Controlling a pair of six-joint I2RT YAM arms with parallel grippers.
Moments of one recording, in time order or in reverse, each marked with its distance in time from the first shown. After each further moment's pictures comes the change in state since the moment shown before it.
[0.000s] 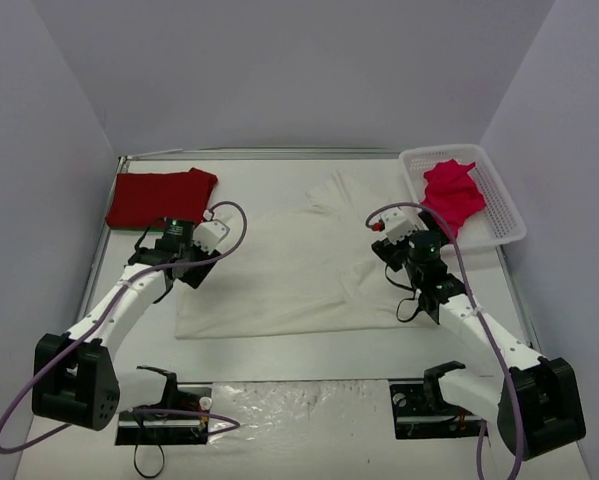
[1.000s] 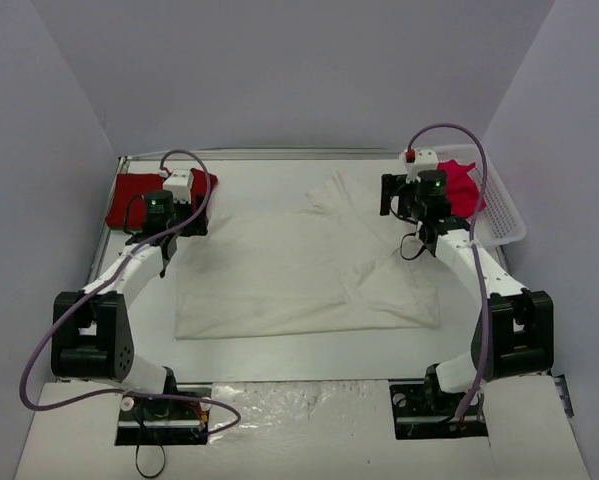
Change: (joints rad) left arm 0.166 0.206 0.047 0.613 0.124 -0.444; right arm -0.164 0.384 0.516 -0.159 -0.206 0.610
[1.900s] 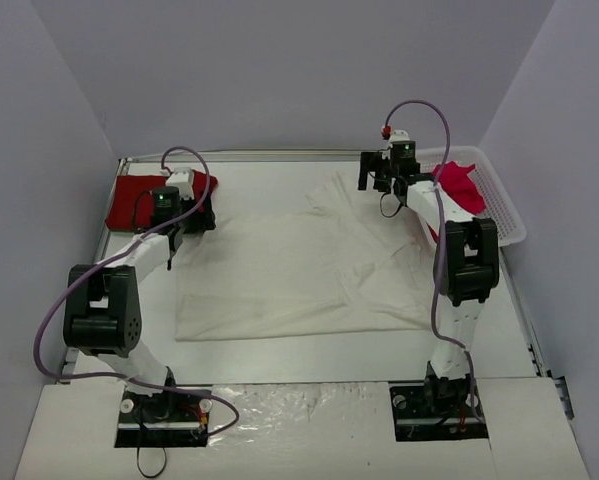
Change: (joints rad) left arm 0.006 0.180 0.082 0.064 0.022 -0.142; right arm 0.002 0.594 0.559 -0.127 -0.103 0.122
